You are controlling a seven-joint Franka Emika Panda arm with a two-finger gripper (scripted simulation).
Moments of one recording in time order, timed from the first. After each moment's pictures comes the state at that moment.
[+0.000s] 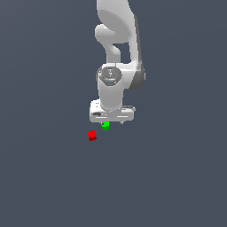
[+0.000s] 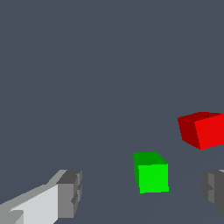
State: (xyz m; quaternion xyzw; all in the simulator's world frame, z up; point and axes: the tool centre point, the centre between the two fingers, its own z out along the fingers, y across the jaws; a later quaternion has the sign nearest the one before) arm -0.022 -0.008 0.125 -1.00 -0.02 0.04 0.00
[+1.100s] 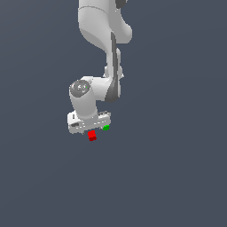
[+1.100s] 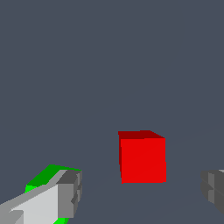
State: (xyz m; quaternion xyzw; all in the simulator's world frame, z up) arm -0.007 -0.113 0.074 -0.99 -0.14 0.00 0.00
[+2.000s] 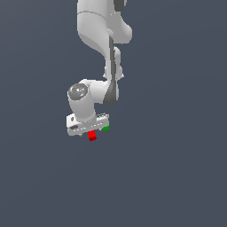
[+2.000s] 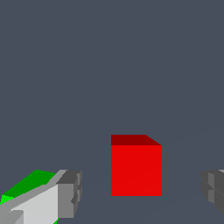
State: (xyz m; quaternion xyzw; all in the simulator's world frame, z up) arm -0.003 -0.121 0.062 -0.99 -0.16 0.00 0.00
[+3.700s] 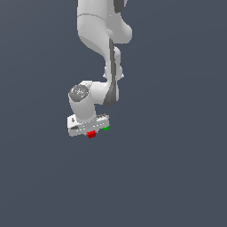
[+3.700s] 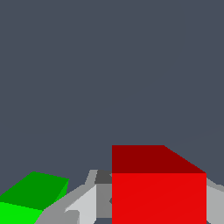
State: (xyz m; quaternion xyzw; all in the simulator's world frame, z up) arm -0.005 -0.120 0.054 -0.99 -0.16 0.00 0.00
